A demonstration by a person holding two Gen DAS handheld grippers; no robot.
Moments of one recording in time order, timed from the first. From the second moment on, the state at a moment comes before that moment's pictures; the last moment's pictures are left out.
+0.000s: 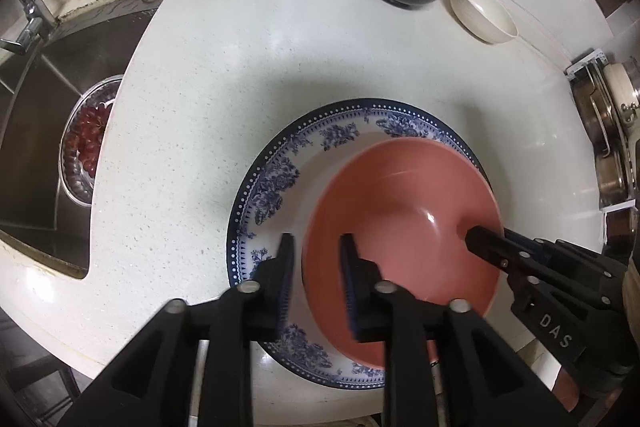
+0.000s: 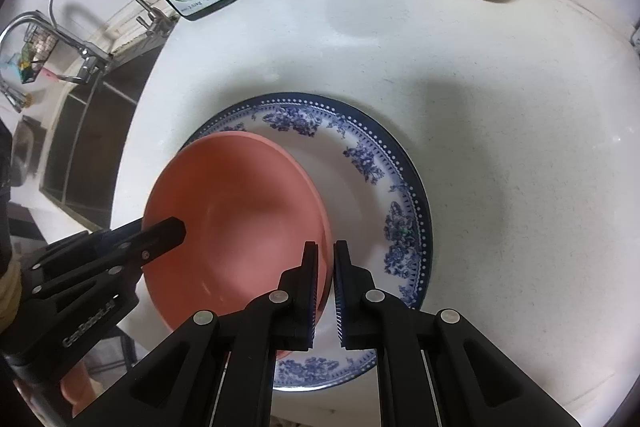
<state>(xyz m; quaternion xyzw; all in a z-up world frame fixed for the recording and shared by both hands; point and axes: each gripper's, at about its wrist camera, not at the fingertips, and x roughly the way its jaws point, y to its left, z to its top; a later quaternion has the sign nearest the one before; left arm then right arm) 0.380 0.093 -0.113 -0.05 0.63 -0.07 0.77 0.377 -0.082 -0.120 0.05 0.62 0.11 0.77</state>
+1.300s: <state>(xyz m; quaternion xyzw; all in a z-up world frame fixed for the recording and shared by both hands) 0.430 0.007 -0.013 0.04 0.51 -0.12 0.85 0.406 -0.185 -0.028 0.08 0.51 0.03 0.86</state>
